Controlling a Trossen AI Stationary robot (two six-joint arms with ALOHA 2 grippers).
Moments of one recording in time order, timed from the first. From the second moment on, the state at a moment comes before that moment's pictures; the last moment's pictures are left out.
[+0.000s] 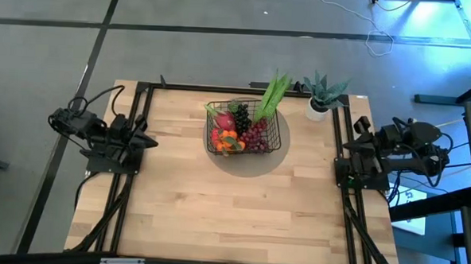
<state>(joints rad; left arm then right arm) -0.41 0.00 0.43 -0.21 -0.33 -0.27 0.09 0.00 0.64 -0.50 -0.06 0.15</state>
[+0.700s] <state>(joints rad) -0.41 0.01 0.01 0.35 -0.35 -0.13 0.09 0.00 0.13 0.18 -0.13 0.18</state>
